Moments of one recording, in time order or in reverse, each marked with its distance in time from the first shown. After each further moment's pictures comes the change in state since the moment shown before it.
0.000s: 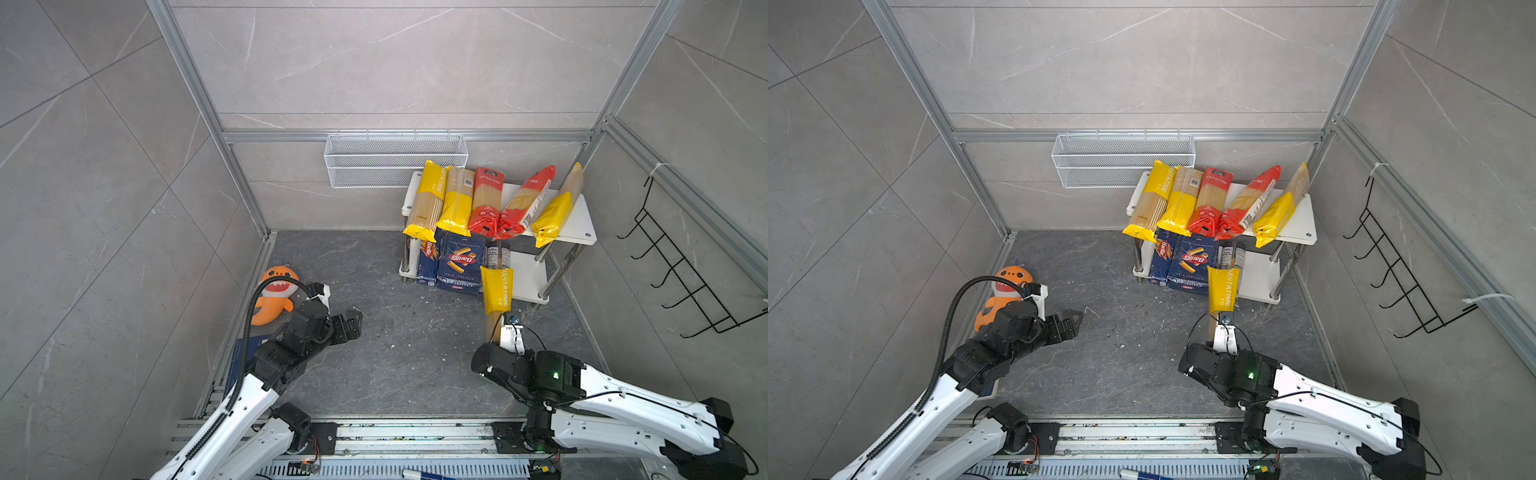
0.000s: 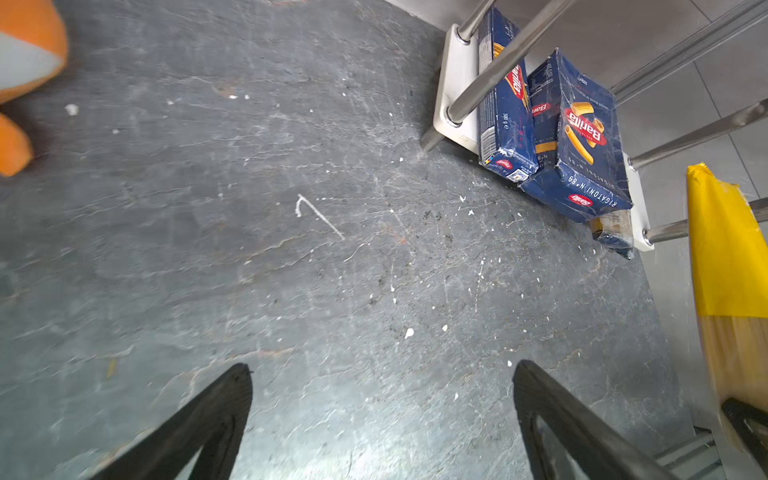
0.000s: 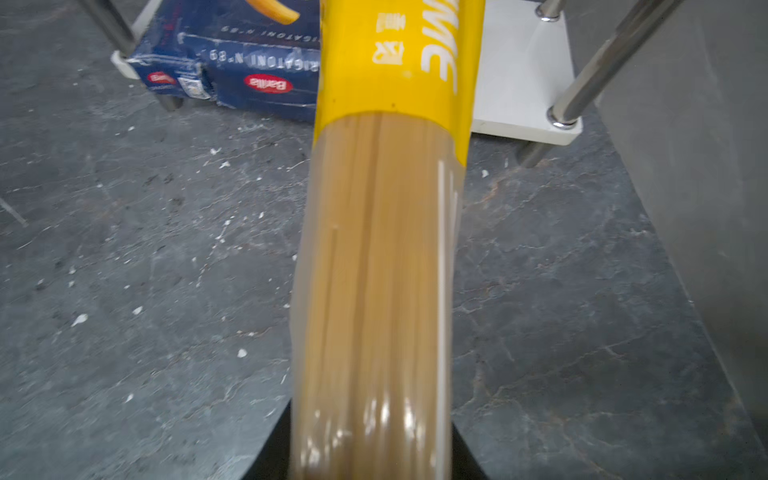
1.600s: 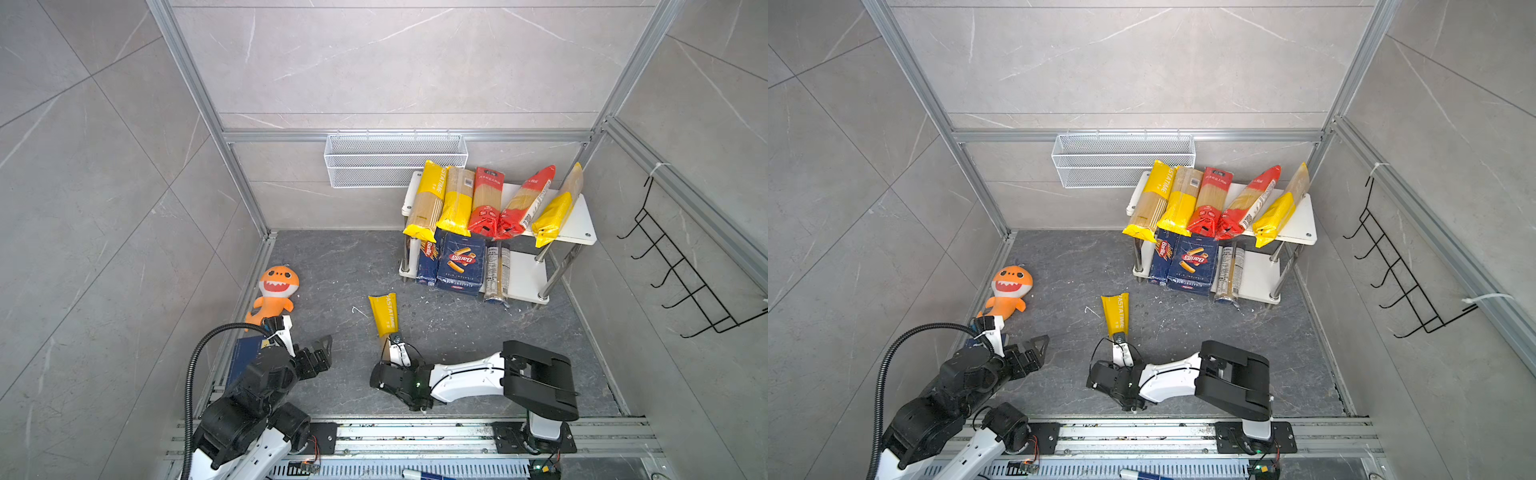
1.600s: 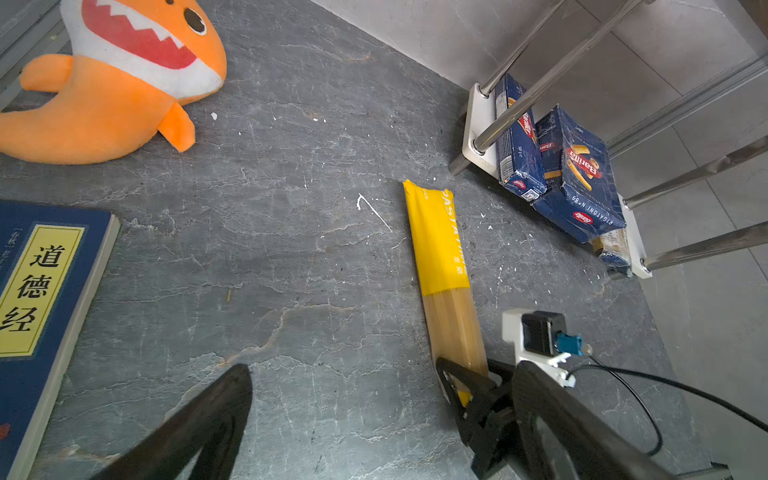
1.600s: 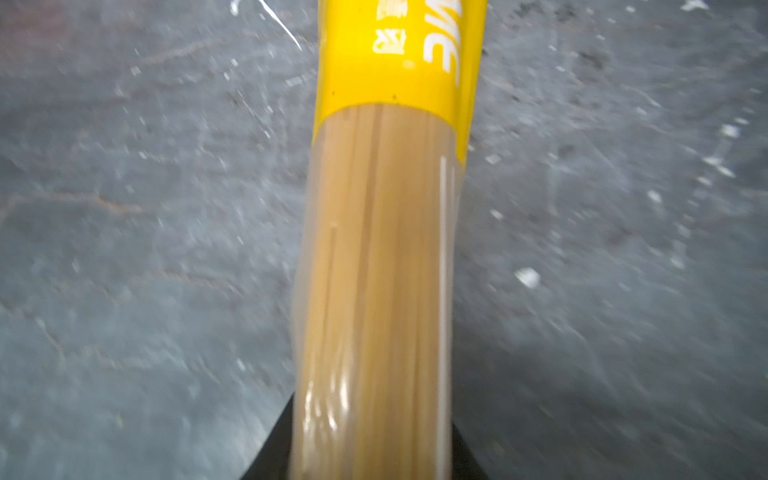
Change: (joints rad) left arm 0.000 -0.487 -0.049 -0.346 -0.143 -0.047; right arm 0.261 0.957 0.096 0.980 -0.171 -0.090
